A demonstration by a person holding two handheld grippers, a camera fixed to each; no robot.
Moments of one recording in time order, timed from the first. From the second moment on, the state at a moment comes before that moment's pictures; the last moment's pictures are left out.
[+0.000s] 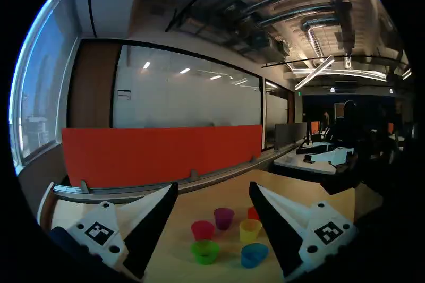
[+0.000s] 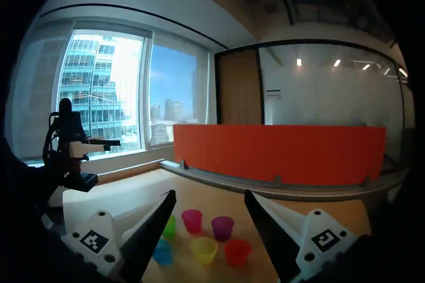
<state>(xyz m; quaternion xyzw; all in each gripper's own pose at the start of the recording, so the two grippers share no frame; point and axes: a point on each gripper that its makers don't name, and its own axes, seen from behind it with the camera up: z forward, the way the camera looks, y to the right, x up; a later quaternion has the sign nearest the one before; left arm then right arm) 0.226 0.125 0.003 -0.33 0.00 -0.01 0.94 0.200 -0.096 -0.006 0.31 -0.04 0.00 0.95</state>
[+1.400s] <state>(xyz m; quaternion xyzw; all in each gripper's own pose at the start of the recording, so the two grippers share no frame) 0.151 0.133 -0.003 -0.37 -0.08 0.04 0.92 0.136 -0.105 -0.032 0.35 -0.13 -0.06 0.93</state>
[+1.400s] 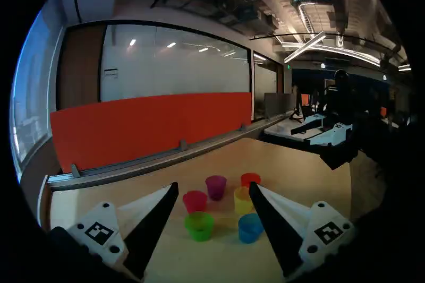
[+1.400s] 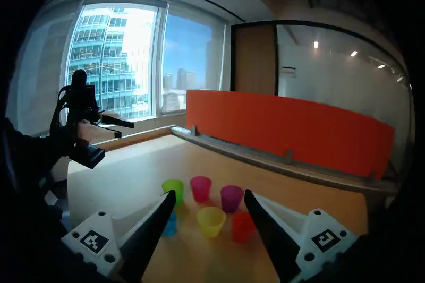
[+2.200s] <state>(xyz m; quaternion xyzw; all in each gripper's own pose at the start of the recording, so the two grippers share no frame) 0.087 0.141 0.009 -0.37 -0.13 0.07 0.92 0.093 -0.122 -0.046 0.37 -0.16 -0.08 0.91</state>
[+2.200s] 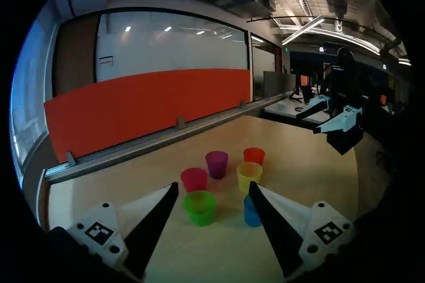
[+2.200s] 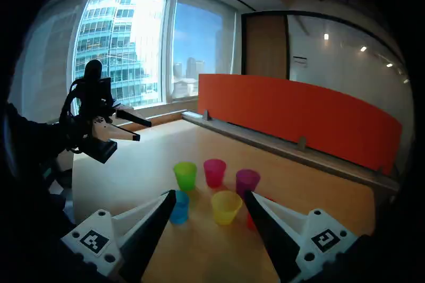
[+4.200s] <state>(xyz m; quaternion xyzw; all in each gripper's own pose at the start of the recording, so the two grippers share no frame) -0.042 0.155 0.051 -0.38 -0.24 0.12 0.88 -0.012 -0.207 -0.042 0.43 -0.22 -0.10 0.87</state>
